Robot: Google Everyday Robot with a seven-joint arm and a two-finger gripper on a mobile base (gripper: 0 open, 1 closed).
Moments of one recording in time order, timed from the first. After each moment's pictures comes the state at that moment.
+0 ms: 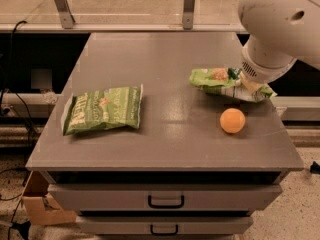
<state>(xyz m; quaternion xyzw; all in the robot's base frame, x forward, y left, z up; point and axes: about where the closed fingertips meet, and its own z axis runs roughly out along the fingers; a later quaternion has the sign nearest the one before) 0.539 -0.231 0.916 -0.26 0.92 -0.19 0.20</state>
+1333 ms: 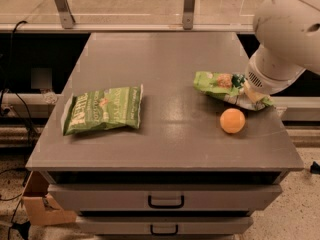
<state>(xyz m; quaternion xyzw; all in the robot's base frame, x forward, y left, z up) 0.531 -0.240 0.890 -0.24 0.94 -0.16 0.20</state>
